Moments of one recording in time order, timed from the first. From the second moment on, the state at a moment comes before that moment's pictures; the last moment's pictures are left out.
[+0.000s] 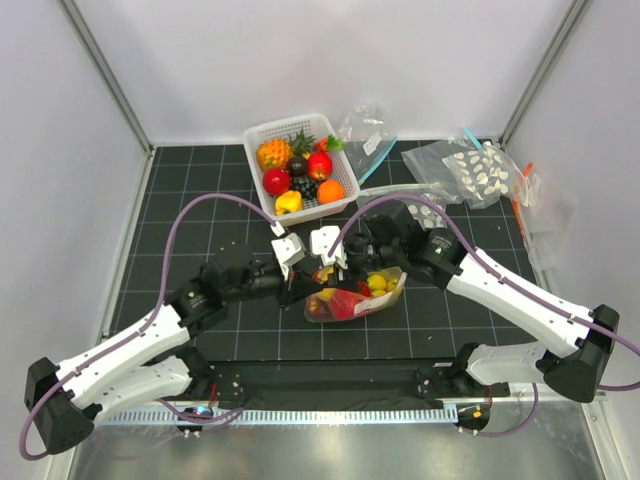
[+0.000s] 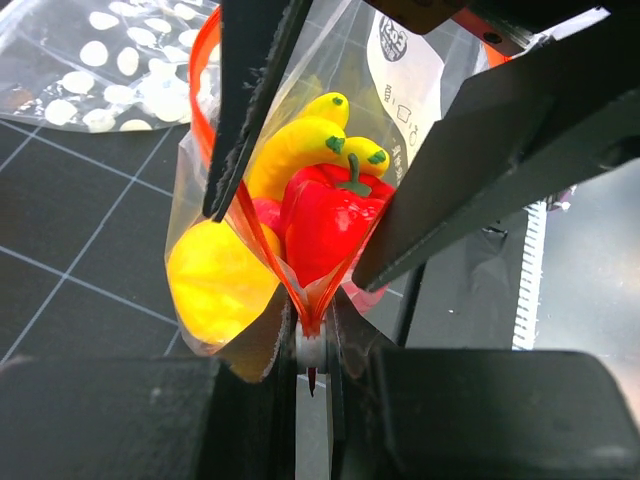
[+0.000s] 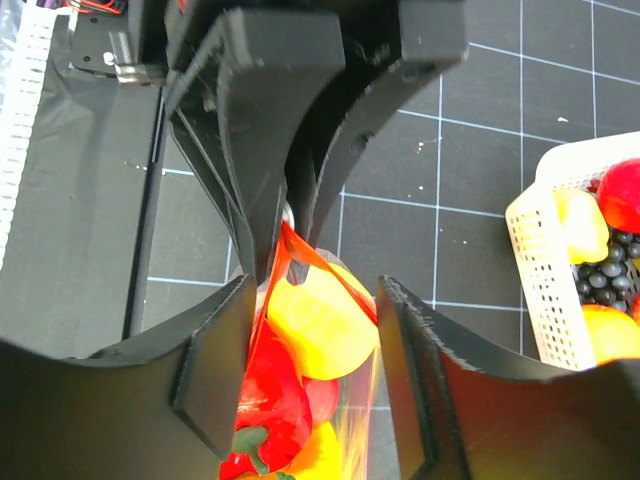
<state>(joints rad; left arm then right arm) -0.84 0.88 0.69 -0.08 0.41 -0.09 0.89 1.23 1.22 -0.59 -0.51 -0.61</state>
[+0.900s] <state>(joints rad) -0.84 0.82 0.65 -0.06 0.35 -0.11 0.90 1.26 1.20 -0.52 -0.43 -0.56</state>
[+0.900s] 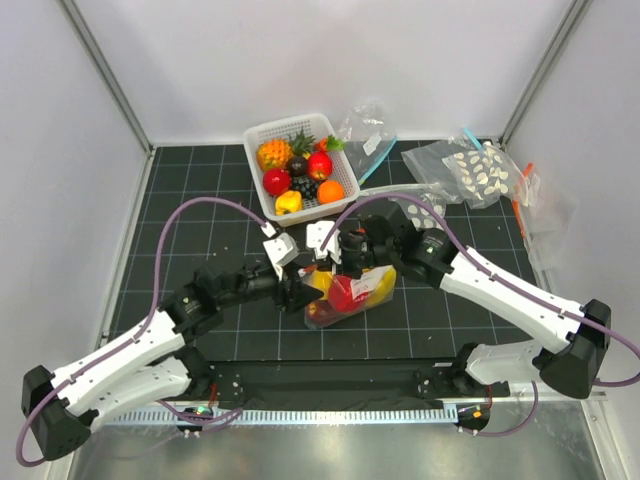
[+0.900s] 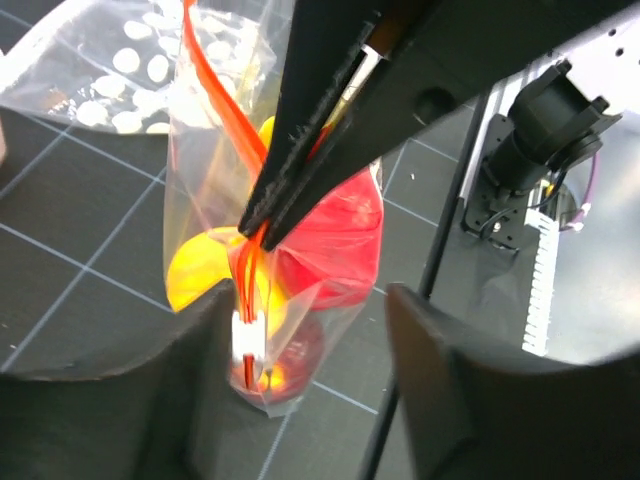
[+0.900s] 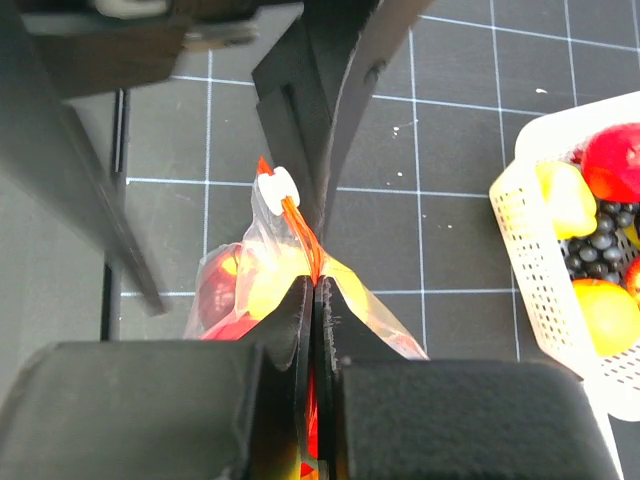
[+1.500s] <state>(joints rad) -0.84 0.71 0.48 0.13 0.23 -0.16 0.90 1.05 0.94 -0.29 -0.33 -0.37</state>
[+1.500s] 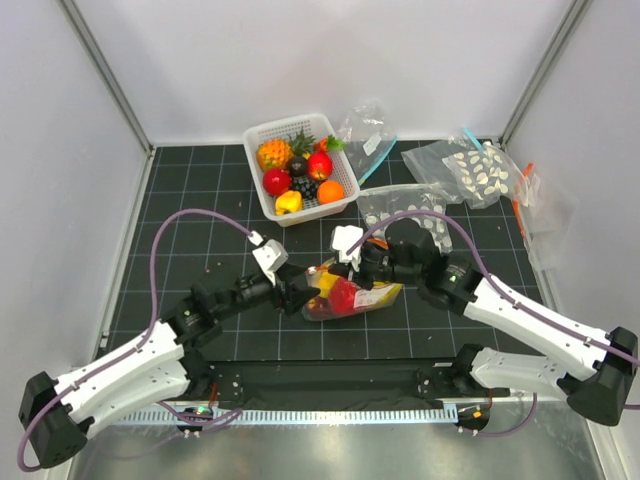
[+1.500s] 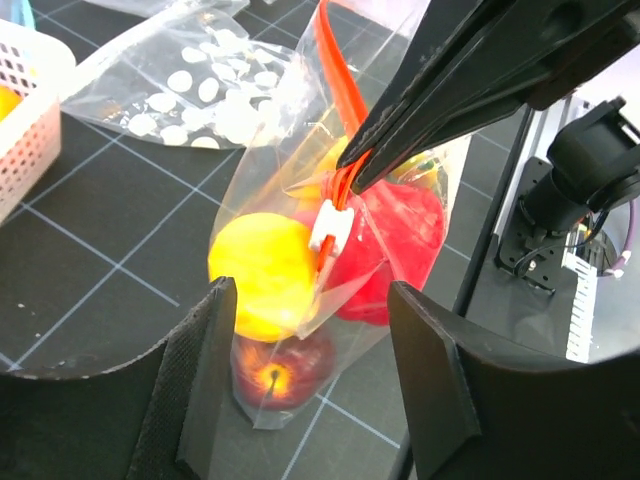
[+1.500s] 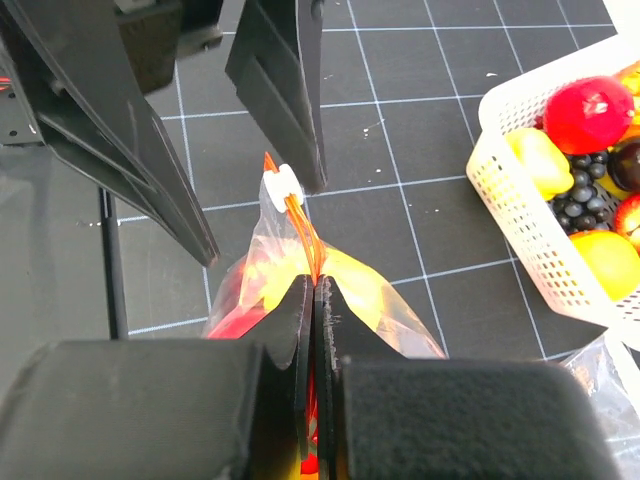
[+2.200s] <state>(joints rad) -0.84 0.83 0.49 0.25 0.35 -0.13 0.90 0.98 0.90 -0.26 -0.31 -0.33</state>
